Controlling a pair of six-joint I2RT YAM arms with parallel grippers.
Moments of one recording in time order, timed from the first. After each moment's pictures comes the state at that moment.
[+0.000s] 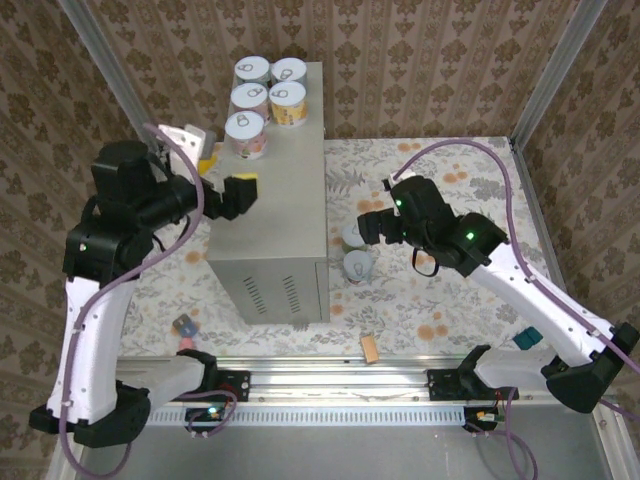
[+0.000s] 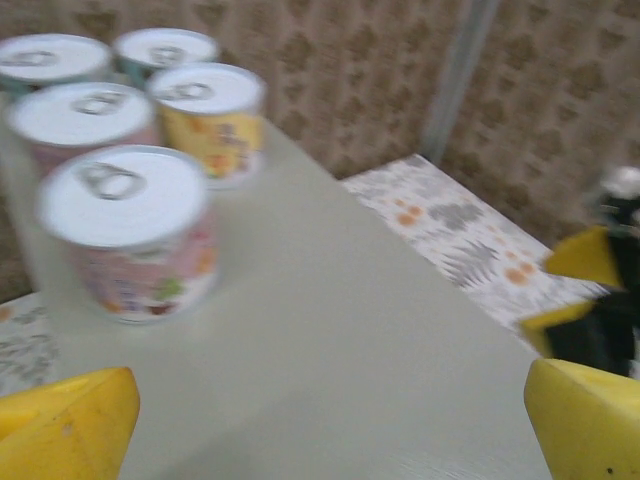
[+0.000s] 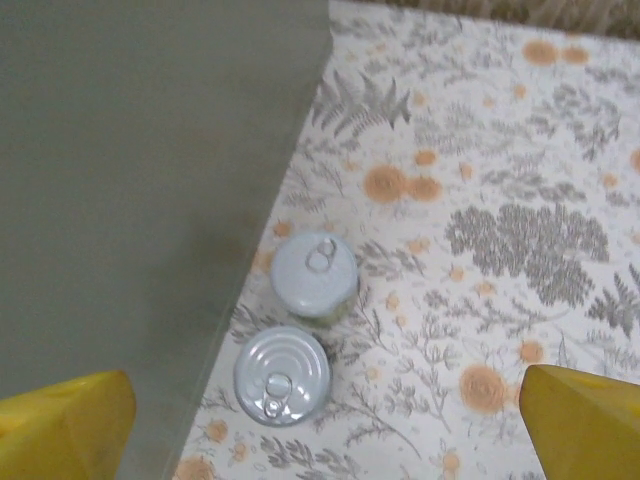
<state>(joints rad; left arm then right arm) -0.38 1.07 1.69 -0.93 0.38 -0.01 0.68 1.21 1.31 -0.85 0.30 0.34</state>
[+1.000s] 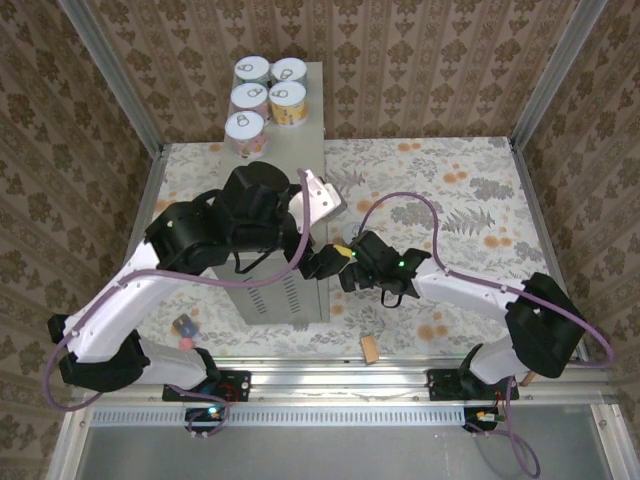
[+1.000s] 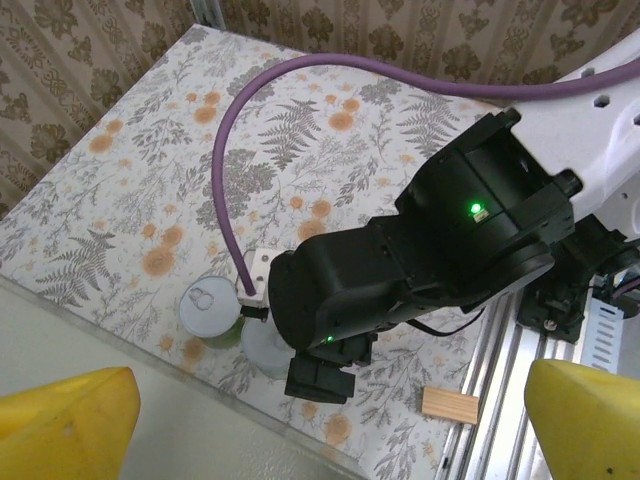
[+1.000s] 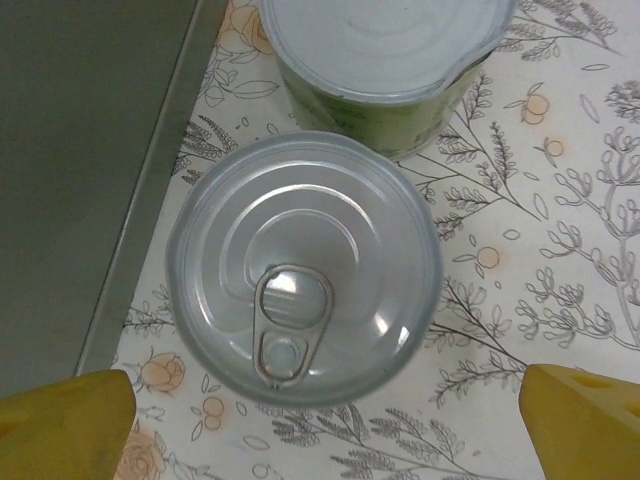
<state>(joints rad) -1.08 1.33 1.84 -1.10 0.08 0.09 0.79 1.47 0.88 -0.45 0.25 0.48</state>
